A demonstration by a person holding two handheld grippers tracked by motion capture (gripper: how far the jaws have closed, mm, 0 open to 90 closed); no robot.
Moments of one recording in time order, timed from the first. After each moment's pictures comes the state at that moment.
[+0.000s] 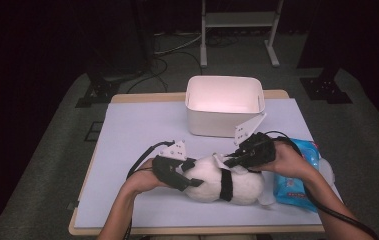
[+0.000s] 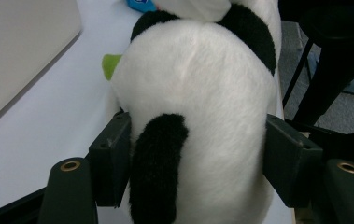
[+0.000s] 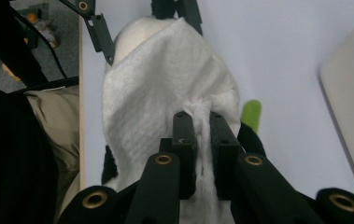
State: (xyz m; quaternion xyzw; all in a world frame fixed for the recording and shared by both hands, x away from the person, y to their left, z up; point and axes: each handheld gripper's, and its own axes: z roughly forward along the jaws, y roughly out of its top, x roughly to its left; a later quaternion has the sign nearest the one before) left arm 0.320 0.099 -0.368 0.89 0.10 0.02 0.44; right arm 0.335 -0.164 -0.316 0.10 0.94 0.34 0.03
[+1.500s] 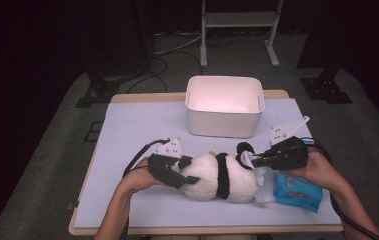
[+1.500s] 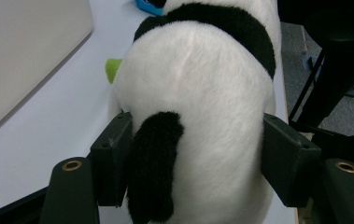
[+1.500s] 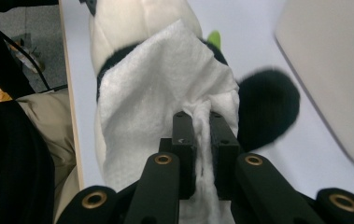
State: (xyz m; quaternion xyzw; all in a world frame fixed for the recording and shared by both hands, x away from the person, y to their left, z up) left arm 0.322 0.109 -0.363 0.89 0.10 0.03 0.44; right arm 0.322 -0.237 -0.321 0.16 0.91 0.37 0.05
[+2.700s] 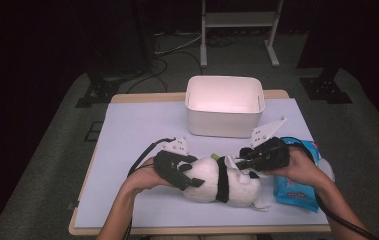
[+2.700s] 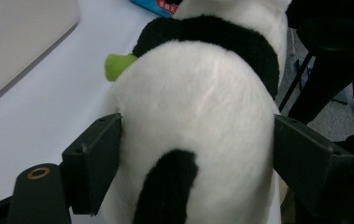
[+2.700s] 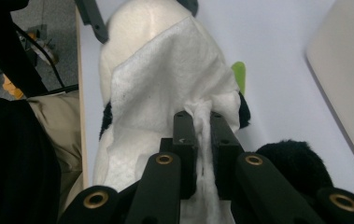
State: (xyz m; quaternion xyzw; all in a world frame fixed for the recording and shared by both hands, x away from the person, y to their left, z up) left arm 0.327 0.096 -0.365 0.89 0.13 -0.01 0.43; right arm 0.324 -0.199 -0.325 0.13 0.92 0.37 0.03
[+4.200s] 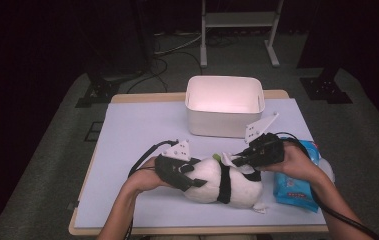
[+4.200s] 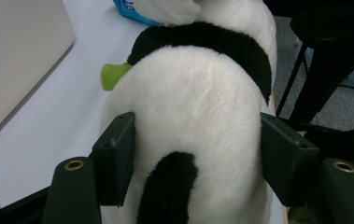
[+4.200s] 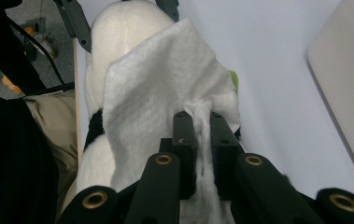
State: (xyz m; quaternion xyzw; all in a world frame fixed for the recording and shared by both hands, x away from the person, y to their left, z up) left arm 0.316 0.090 -0.356 0.90 0.08 0.02 0.44; right arm 0.336 -0.188 -0.321 0.13 0.93 0.35 0.03
